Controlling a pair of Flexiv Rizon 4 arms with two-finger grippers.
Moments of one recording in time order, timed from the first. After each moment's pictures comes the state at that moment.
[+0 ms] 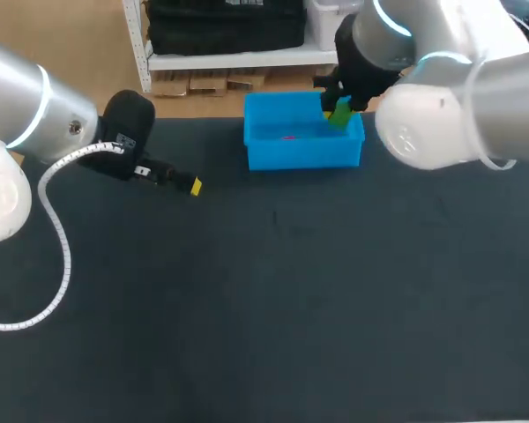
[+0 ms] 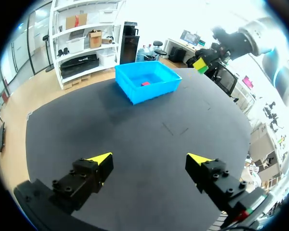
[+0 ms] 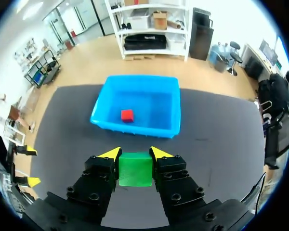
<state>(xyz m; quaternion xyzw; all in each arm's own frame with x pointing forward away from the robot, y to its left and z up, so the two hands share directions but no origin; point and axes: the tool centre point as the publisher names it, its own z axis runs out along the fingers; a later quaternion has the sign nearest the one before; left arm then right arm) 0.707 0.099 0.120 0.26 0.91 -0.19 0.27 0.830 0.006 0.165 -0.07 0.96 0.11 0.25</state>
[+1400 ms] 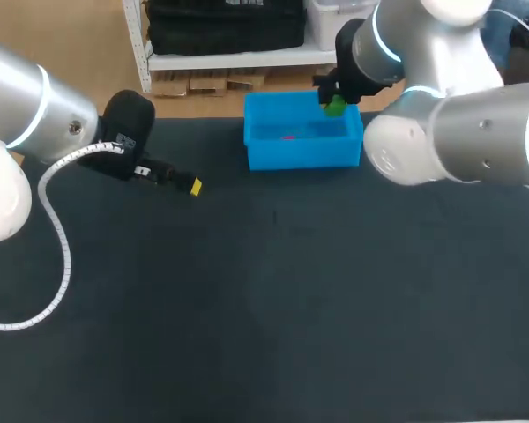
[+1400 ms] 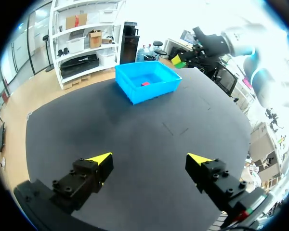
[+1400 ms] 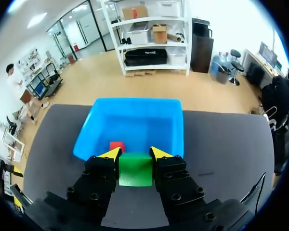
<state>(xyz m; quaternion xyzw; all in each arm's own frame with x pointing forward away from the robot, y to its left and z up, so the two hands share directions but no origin) 0.707 0.099 0.120 0.26 0.91 -0.19 0.27 0.917 0.006 0.125 -0.07 0.94 0.12 0.31</state>
